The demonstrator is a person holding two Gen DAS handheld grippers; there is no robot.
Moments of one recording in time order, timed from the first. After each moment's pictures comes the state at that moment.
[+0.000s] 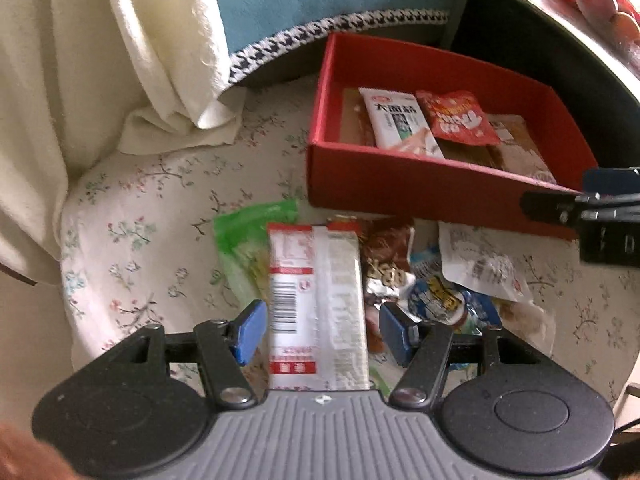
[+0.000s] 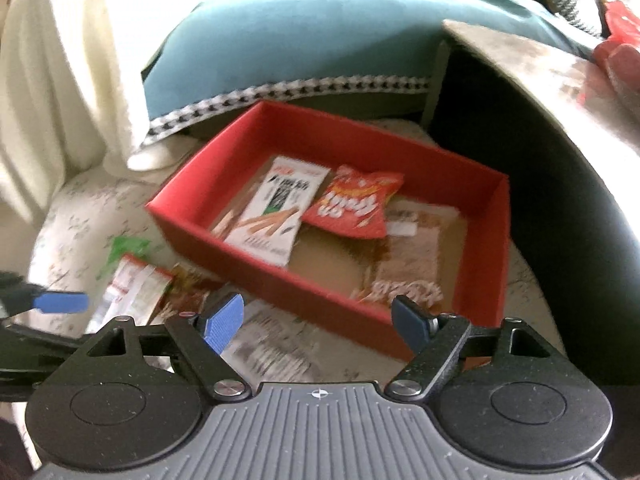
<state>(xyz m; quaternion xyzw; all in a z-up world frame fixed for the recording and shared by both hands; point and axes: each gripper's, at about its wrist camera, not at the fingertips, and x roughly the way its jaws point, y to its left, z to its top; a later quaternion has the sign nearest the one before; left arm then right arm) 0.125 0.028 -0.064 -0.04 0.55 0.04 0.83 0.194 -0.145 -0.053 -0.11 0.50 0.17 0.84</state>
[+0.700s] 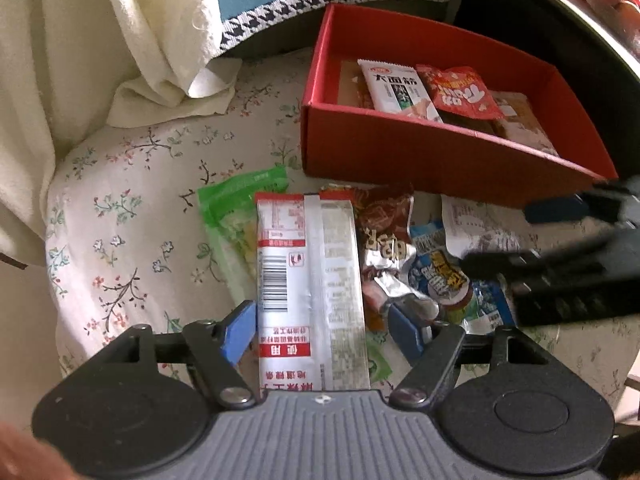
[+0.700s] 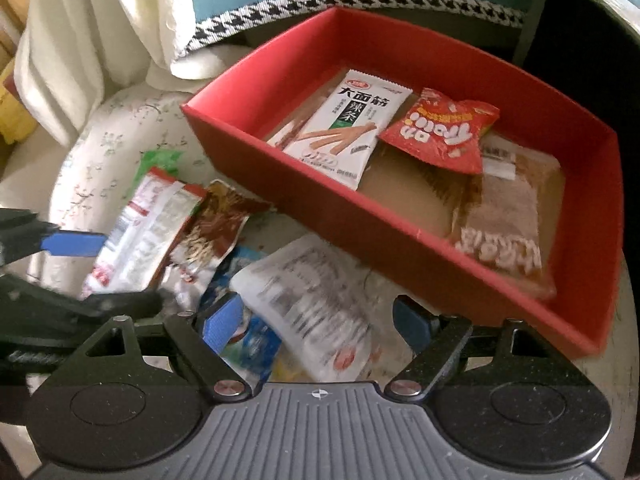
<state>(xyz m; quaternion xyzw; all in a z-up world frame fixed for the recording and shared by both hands) 0.121 0.025 -0.081 -0.04 0.57 0.03 0.82 0.206 -0.122 -0.112 -0.14 0.57 0.26 0.77</state>
